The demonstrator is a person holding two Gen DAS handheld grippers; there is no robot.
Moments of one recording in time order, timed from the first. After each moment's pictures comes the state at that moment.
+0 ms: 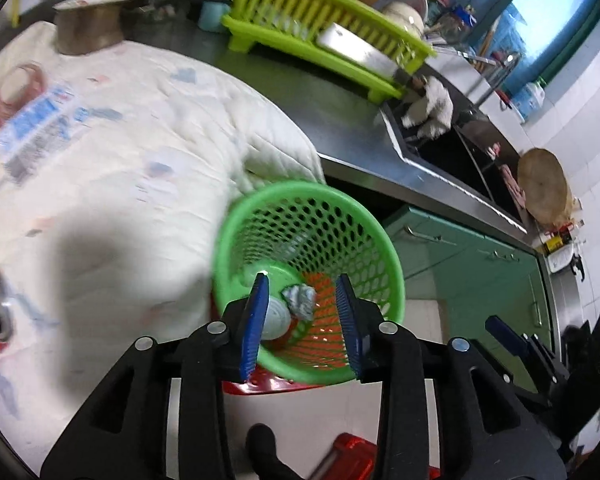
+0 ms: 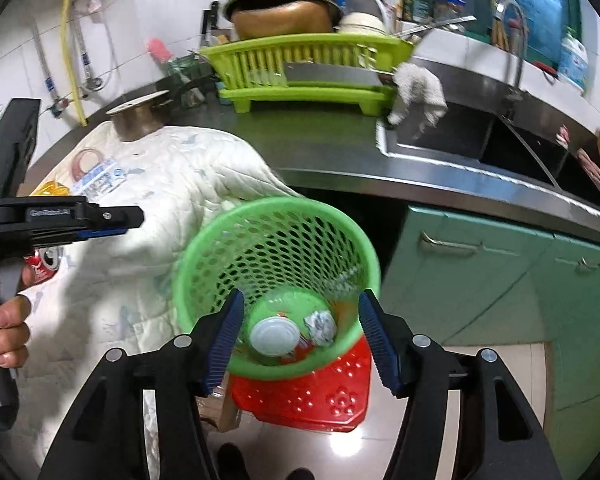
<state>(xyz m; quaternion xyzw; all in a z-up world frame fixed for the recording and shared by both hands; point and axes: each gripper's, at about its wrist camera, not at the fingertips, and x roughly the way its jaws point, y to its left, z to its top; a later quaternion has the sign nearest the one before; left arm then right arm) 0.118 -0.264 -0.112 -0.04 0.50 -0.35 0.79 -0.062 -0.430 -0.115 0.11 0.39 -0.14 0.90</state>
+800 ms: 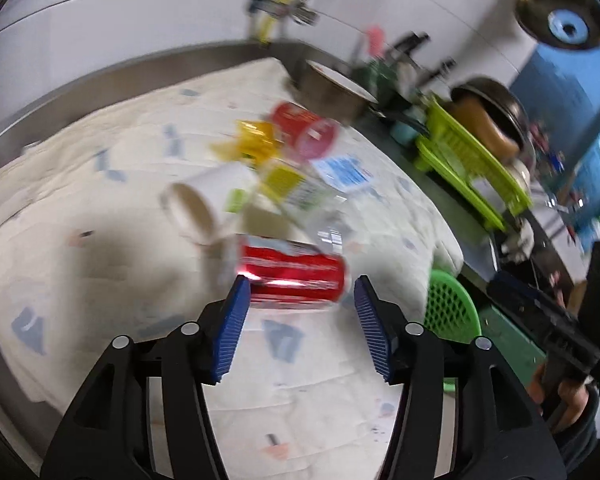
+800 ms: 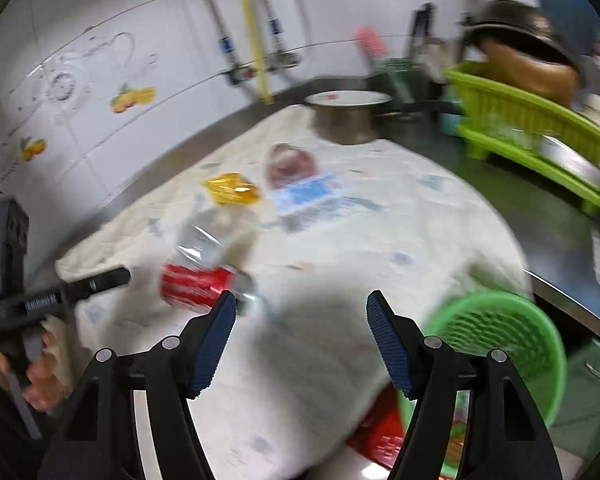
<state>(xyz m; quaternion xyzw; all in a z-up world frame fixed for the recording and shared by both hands) 0.096 0.020 -0.067 -0.16 0.42 -0.13 0.88 0.090 -0.255 -0.049 0.08 0.39 0.16 0.90</state>
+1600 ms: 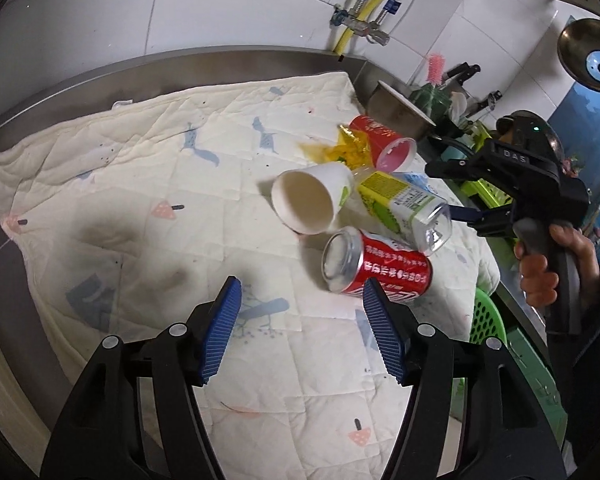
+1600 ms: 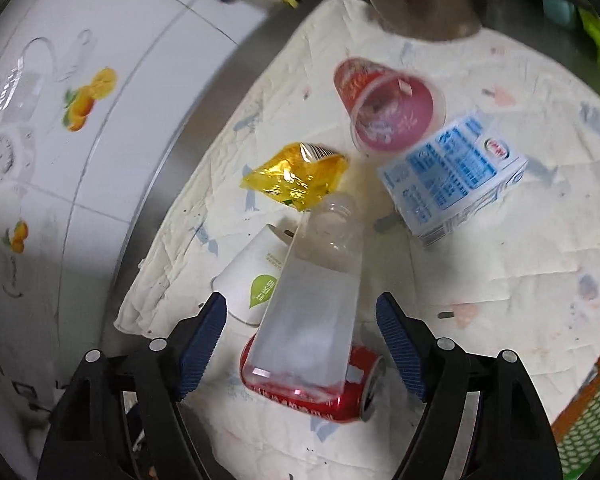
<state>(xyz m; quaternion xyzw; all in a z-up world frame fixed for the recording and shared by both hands) 0.075 0.089 -0.095 -0.19 0.42 -0.07 0.89 0.268 -0.170 -0.107 0.21 0.57 0.24 0.76</state>
